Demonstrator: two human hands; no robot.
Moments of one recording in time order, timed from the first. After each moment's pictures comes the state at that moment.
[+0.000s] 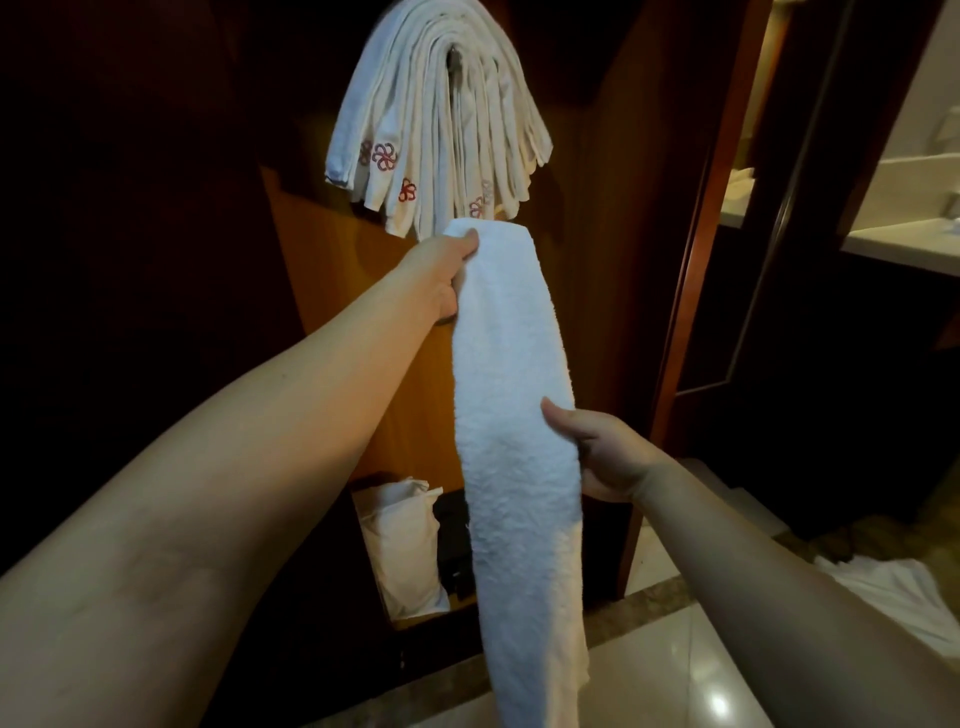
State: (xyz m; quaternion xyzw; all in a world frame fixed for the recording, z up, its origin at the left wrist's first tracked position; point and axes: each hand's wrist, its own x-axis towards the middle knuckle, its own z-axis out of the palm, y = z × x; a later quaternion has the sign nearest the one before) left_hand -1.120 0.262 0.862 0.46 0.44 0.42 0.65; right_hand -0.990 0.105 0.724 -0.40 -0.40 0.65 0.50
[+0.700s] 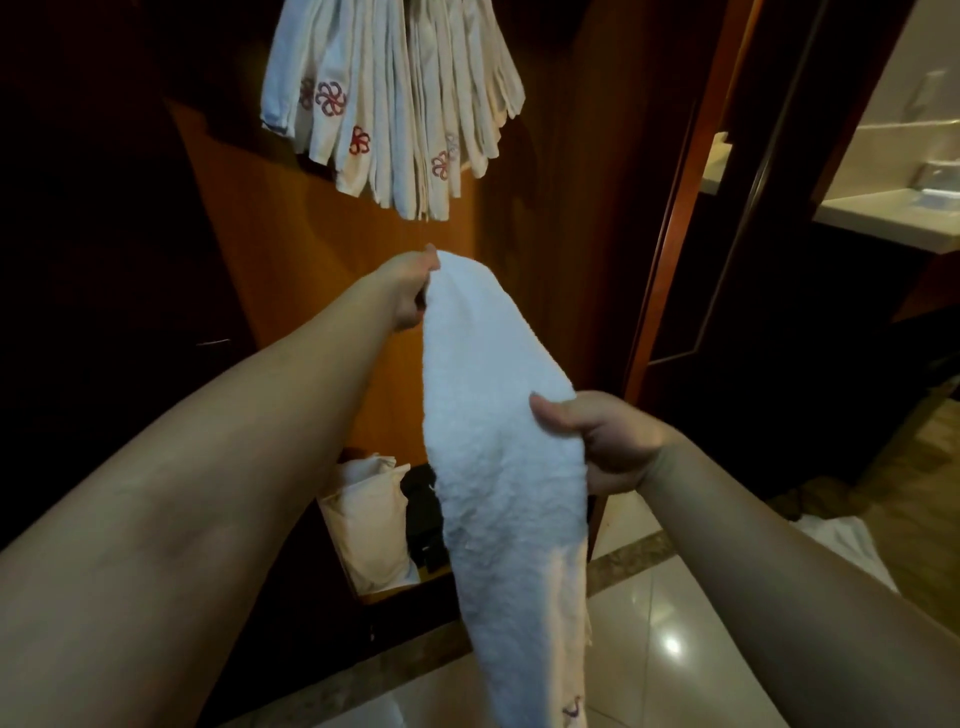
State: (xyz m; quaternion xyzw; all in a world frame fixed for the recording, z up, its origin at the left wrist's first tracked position) left_hand -1.092 0.327 0.799 0.48 0.49 0.32 0.65; right_hand -0.963 0.106 0.734 -0.36 -0.41 0.73 0.42
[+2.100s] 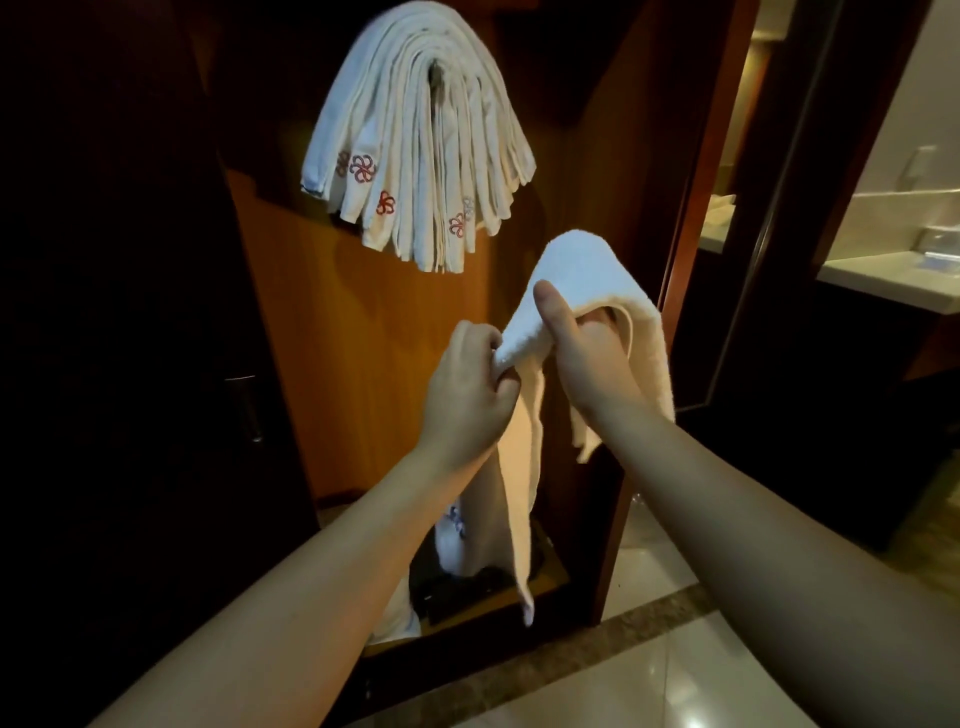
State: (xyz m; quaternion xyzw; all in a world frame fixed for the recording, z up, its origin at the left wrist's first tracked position) left_hand -1.092 0.203 0.748 0.79 0.30 0.53 0.13; right_hand -0.980 0.145 0.800 -0.62 -0.48 0.16 0.60
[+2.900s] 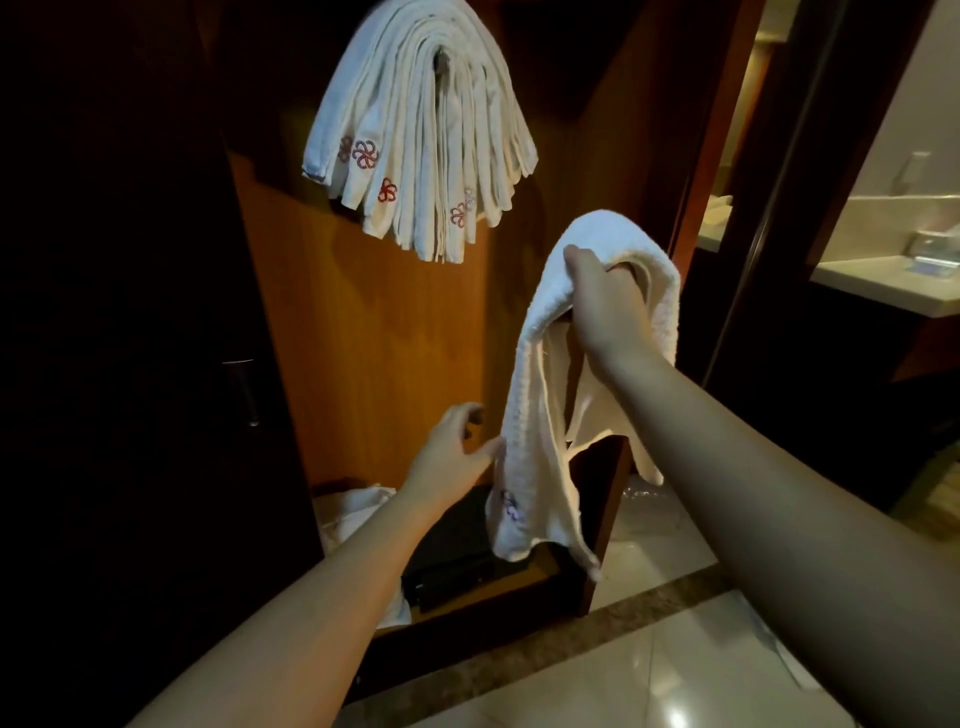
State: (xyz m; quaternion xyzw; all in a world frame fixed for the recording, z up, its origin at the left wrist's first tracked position) left_hand -1.110 0.231 0.651 0.78 0.39 0.33 0.35; right_hand -0.967 0.152 0.824 -0.62 -0.43 0.11 0.65
